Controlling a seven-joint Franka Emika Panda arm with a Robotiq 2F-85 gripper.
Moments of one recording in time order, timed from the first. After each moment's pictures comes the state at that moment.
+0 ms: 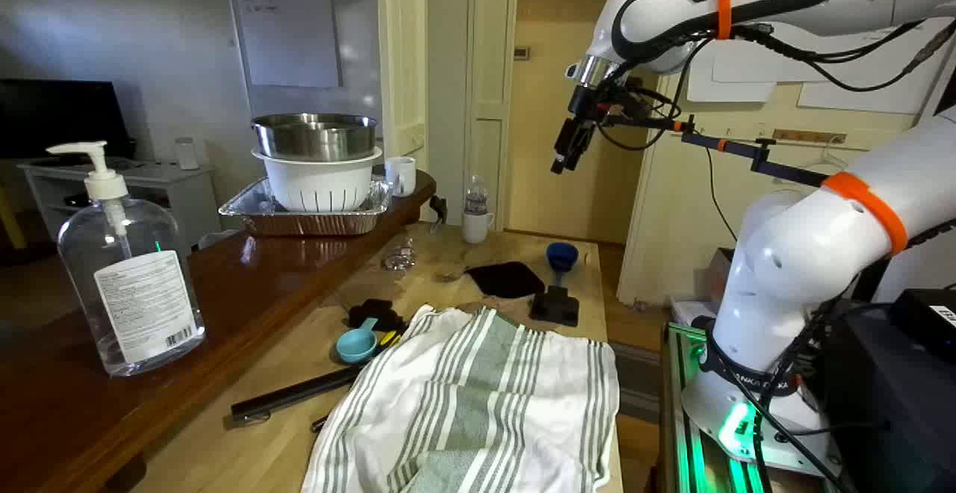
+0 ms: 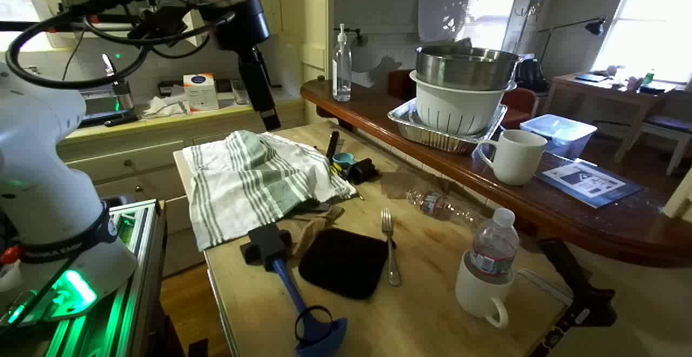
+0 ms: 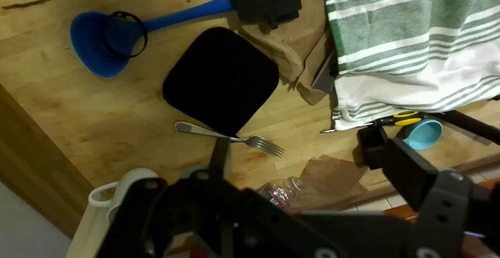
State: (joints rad) arm -0.14 -0.75 -0.30 -2.57 -0.03 2.06 -0.25
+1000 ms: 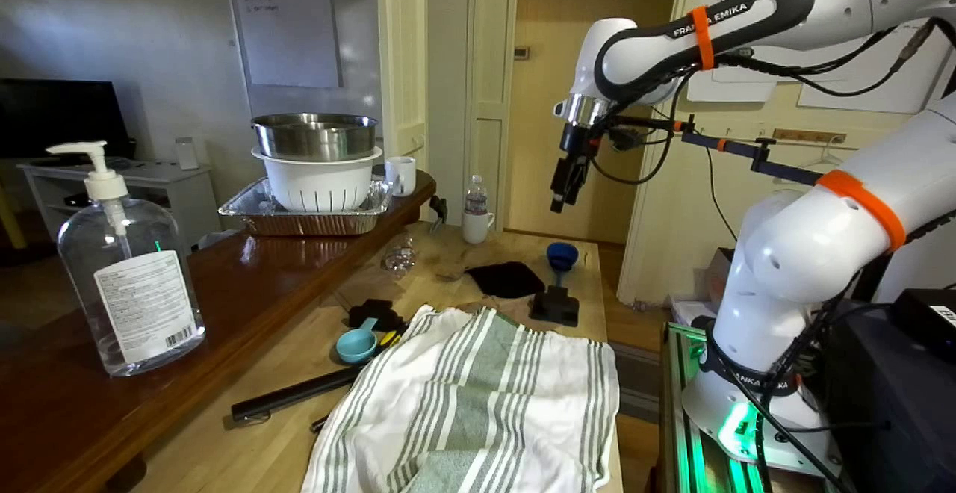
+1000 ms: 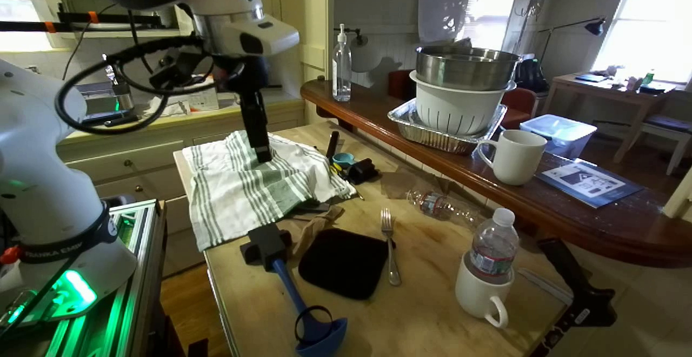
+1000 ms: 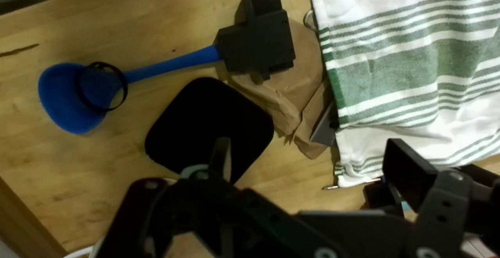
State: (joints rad) arm -0.15 -0.69 -0.24 -2.68 -0.04 2.10 -0.21
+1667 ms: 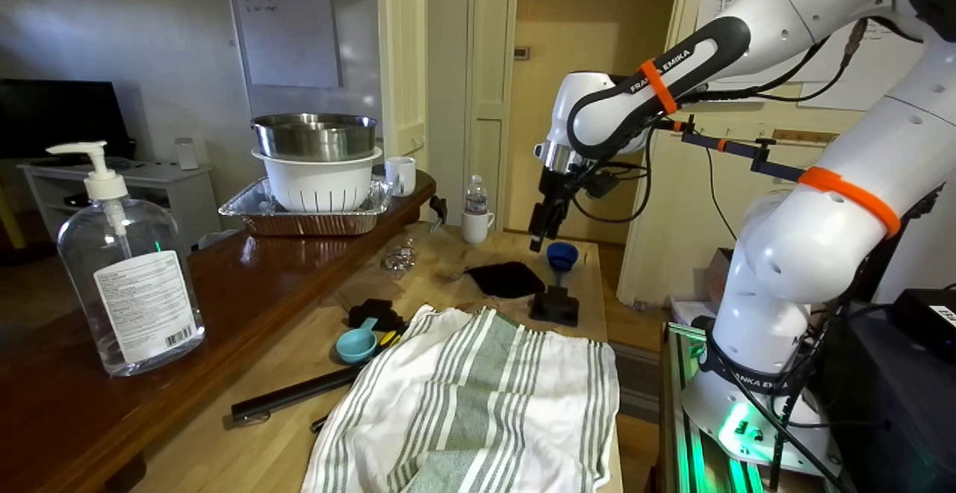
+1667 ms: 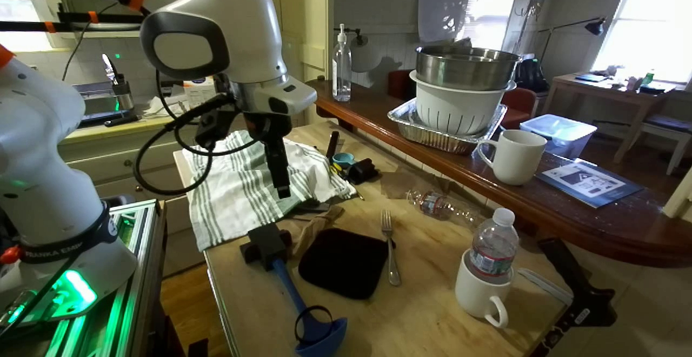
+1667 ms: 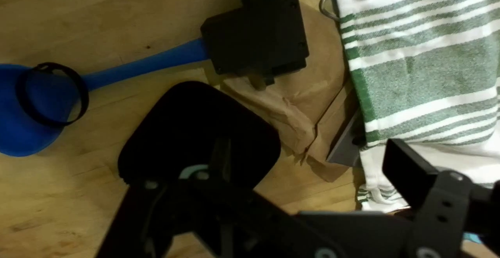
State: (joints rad) arm -0.12 -0.47 -0.20 -2.77 -0.01 2.41 -0.18
